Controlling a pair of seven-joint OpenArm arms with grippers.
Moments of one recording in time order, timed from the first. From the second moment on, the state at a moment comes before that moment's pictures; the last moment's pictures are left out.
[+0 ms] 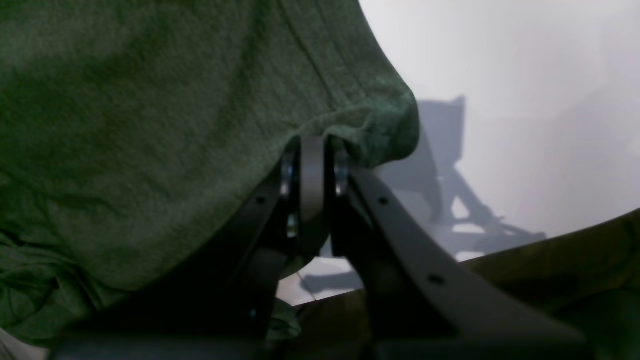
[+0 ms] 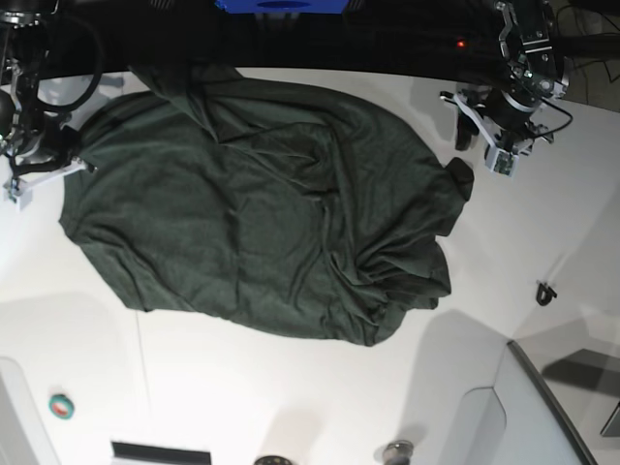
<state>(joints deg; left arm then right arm) 20.6 -7.5 -26.4 85.4 10.4 -35.6 19.1 -14.4 14.1 17.7 90.3 26.6 -9.6 -59.2</state>
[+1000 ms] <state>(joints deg) 11.3 -9.3 -27.3 77.0 12.1 -36.0 18.2 -13.9 13.8 17.9 90.3 26.8 -9.6 -59.1</state>
